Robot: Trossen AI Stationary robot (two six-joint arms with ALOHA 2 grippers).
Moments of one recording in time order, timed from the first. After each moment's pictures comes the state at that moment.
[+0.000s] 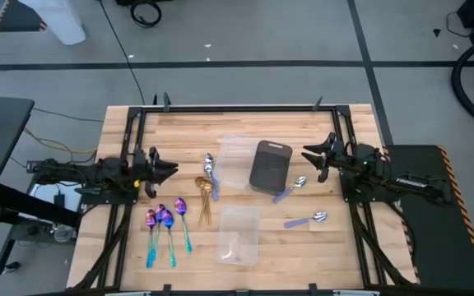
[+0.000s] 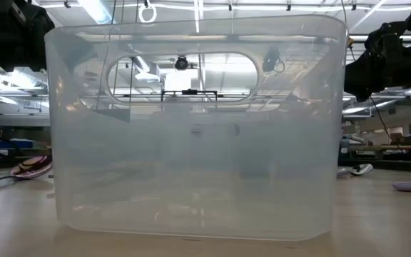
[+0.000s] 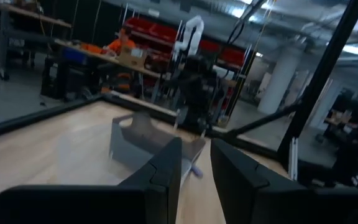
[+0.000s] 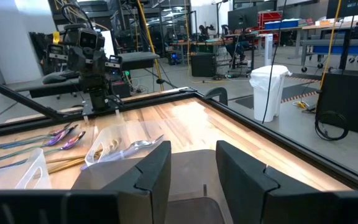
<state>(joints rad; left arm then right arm) -0.12 0.03 0.01 0.16 -0.29 -0.30 -0.30 0.02 0.01 0.03 0.03 0.09</state>
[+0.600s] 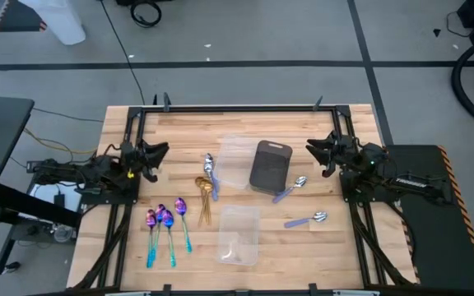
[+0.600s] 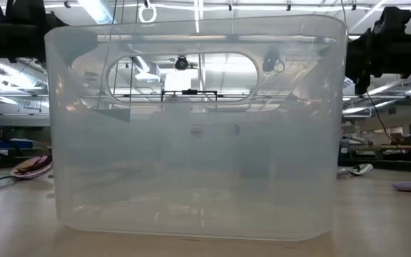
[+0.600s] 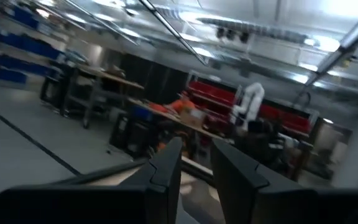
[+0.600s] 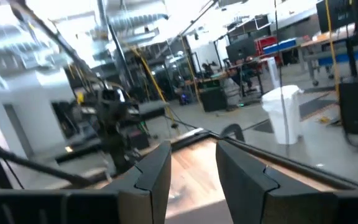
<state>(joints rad) -0.11 0.03 0.01 0.38 -0.64 -0.20 -0.30 0.02 0.01 0.22 0.05 0.32</state>
